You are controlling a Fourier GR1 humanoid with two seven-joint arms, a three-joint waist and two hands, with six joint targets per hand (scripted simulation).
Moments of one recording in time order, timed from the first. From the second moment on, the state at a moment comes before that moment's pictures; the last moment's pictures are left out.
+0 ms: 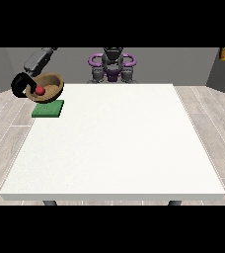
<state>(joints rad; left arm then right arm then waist) -0.54 0.80 0.58 -1.01 0.37 -0.48 -0.04 -0.55 -0.63 -0.41 -0.60 -0.20 -0.01 0.05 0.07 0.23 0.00</state>
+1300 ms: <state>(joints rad) -0.55 0.82 0.55 -1.01 0.39 -0.46 -0.10 -0.65 -0.62 -0.36 -0.52 -0.13 -0.12 0.00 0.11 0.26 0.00</state>
